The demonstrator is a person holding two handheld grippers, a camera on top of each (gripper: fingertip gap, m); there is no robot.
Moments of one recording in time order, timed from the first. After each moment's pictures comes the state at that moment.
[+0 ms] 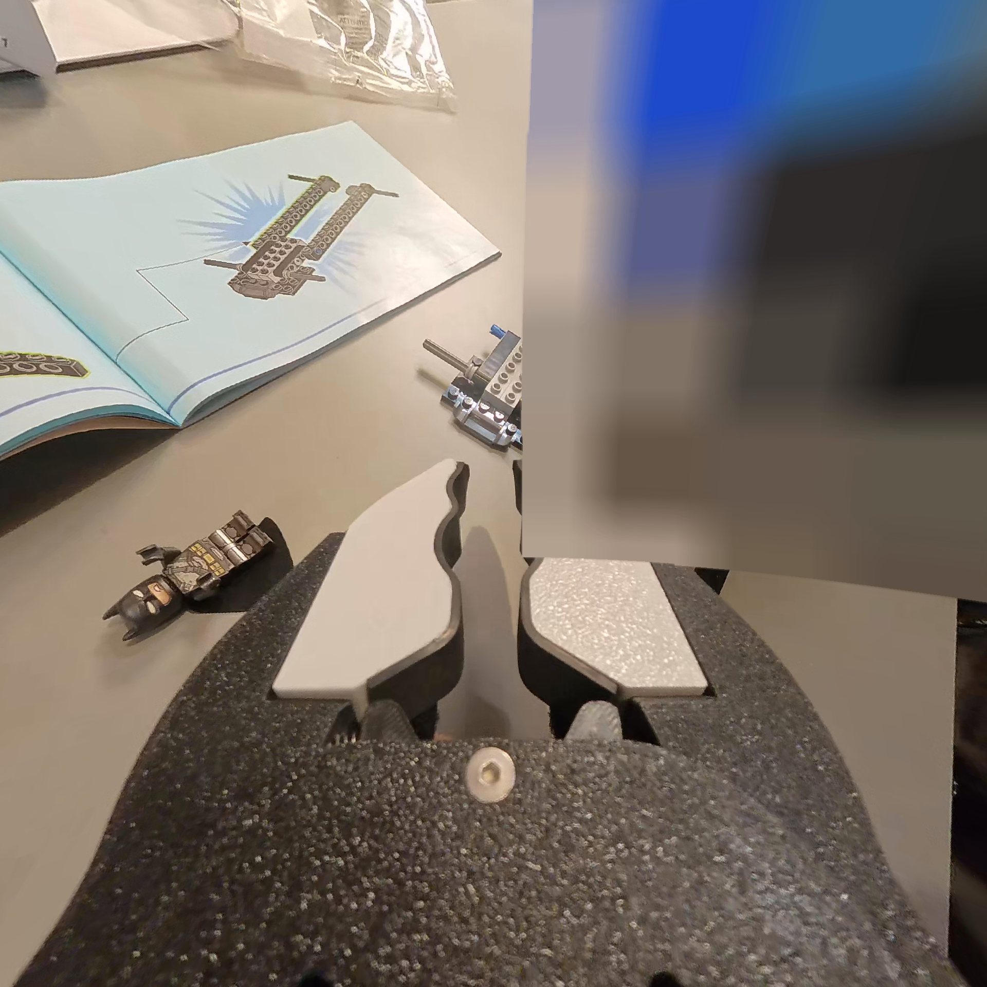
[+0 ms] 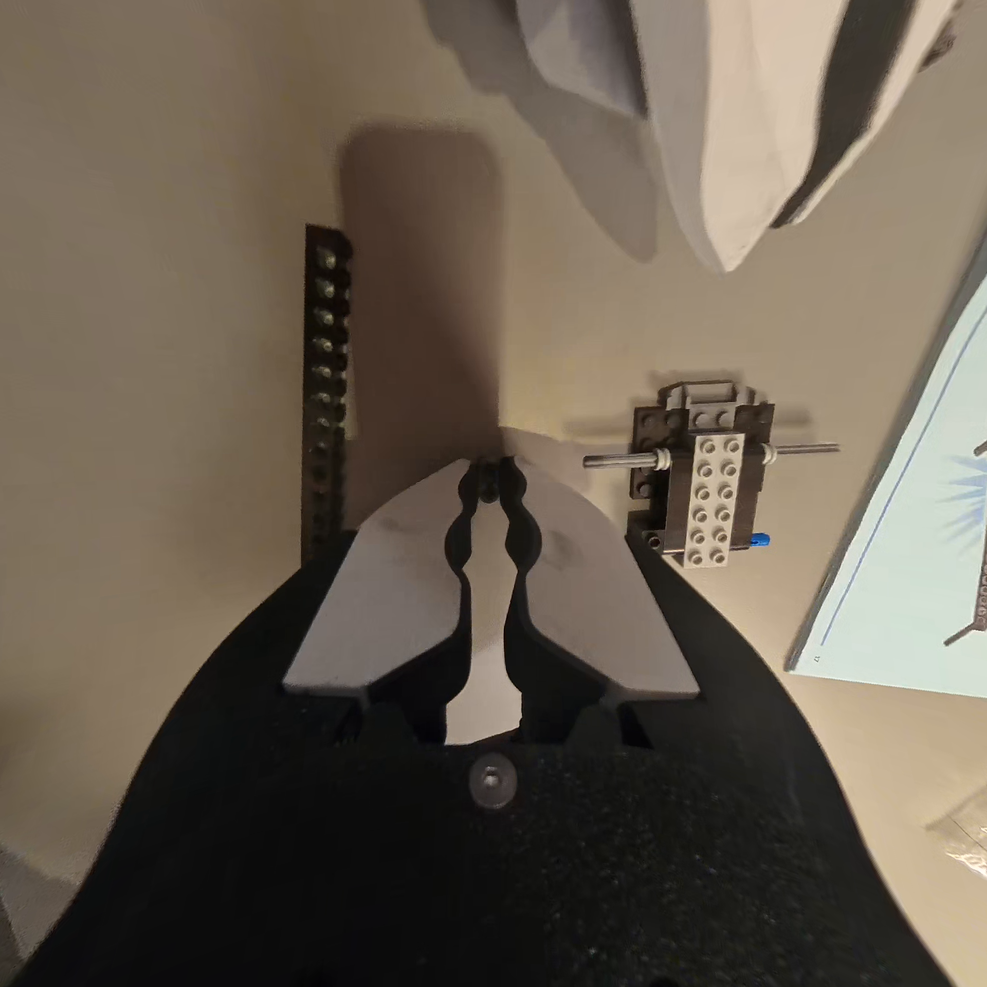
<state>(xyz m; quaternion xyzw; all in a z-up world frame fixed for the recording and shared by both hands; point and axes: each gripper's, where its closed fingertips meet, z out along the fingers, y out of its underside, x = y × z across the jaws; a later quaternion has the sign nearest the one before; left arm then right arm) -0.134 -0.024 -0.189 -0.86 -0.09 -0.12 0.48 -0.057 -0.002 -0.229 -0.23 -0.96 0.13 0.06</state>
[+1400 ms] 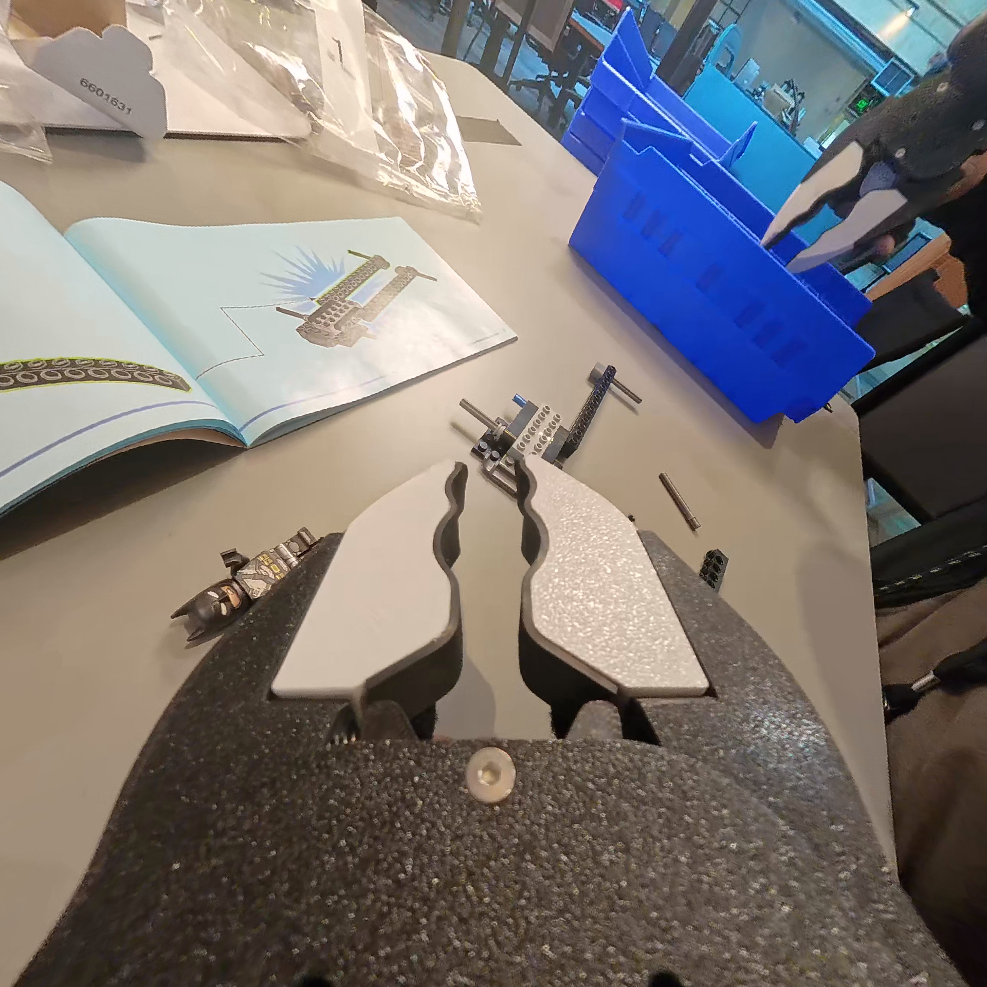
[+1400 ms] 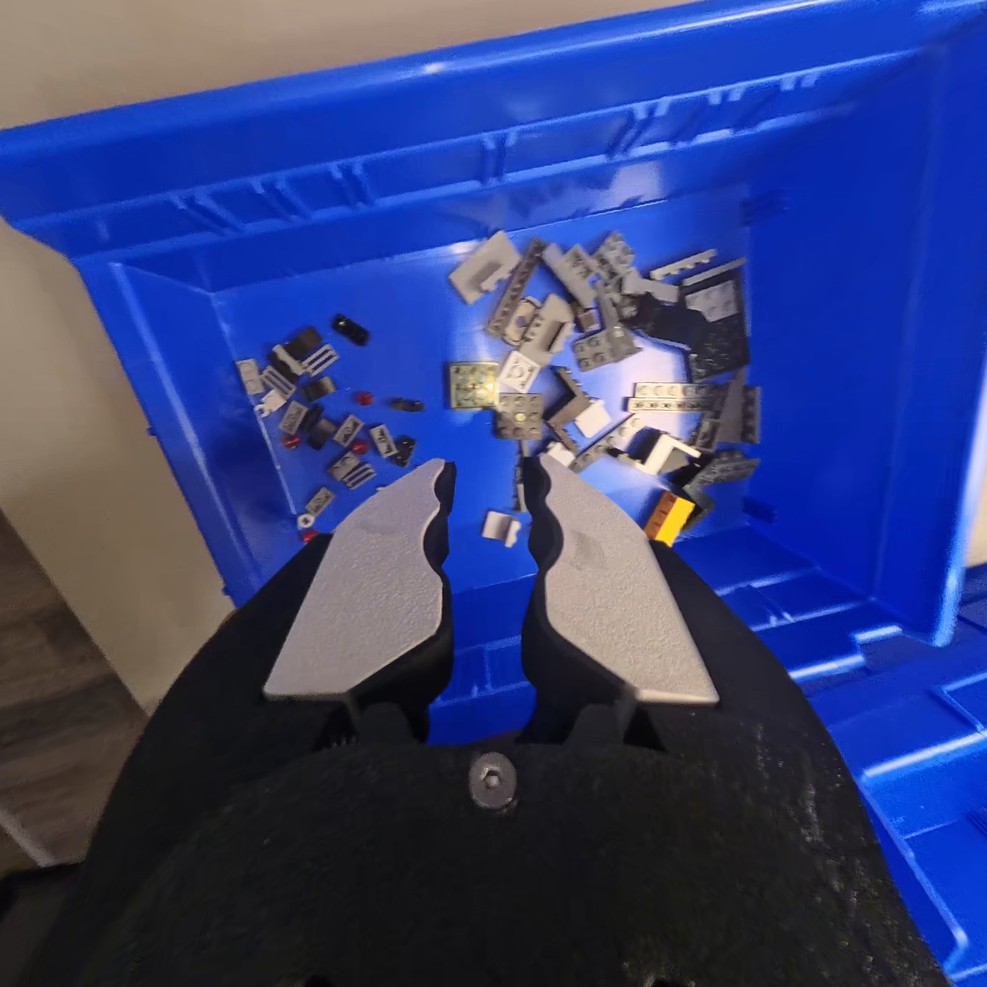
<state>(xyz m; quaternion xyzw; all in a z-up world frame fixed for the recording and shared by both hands) -0.162 -0.025 -0.170 -0.81 -0.15 -0.17 0.54 0.100 0.314 -0.145 -0.40 -0.91 0.10 0.09</state>
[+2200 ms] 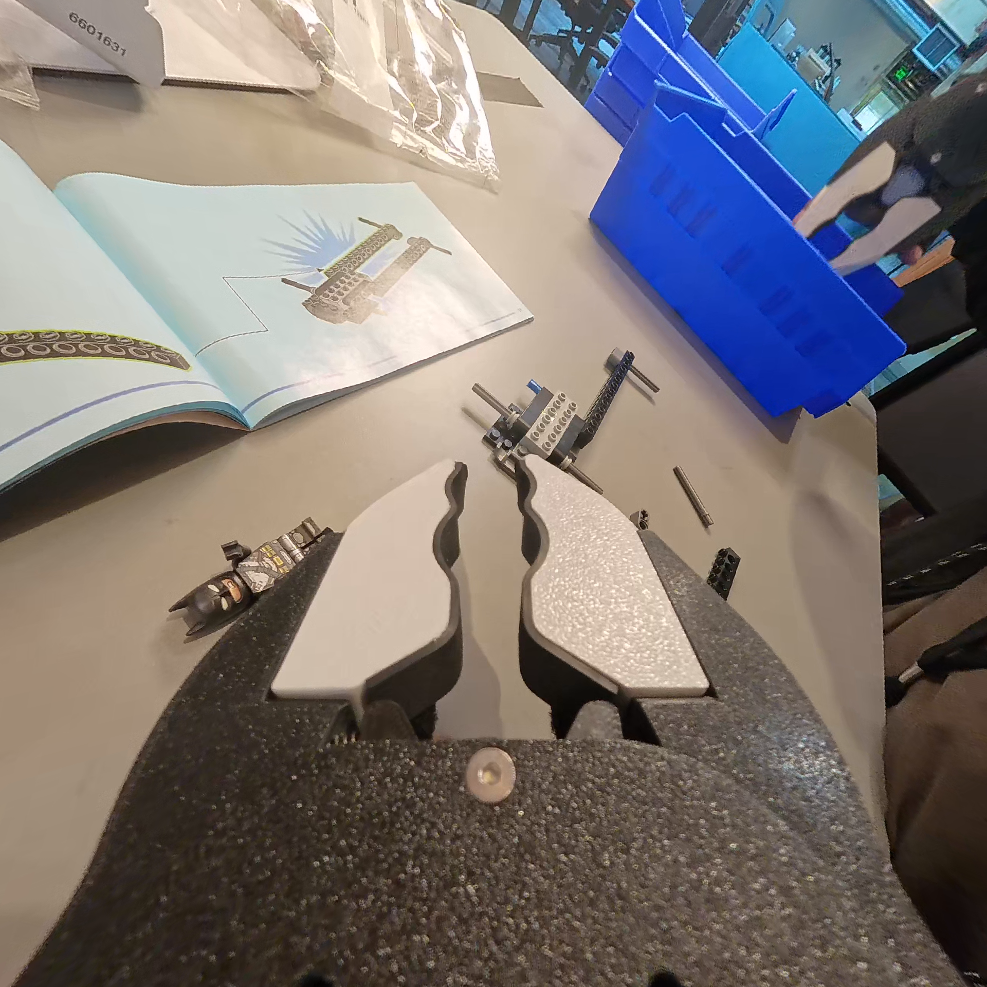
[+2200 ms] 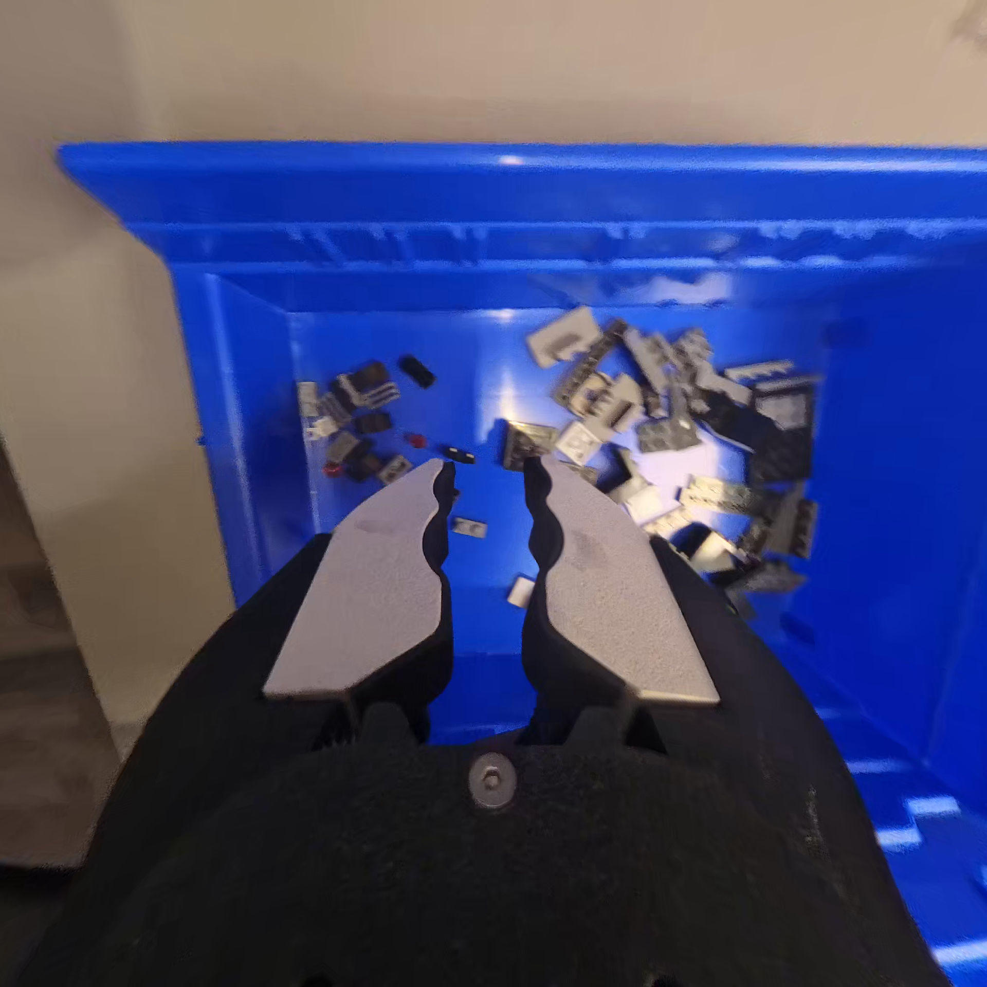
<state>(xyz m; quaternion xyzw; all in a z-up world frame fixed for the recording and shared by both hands) -0.164 -0.021 -0.179 -0.82 -0.16 -0.17 0.52 0.097 0.287 -0.159 -0.33 -0.93 0.15 0.09</state>
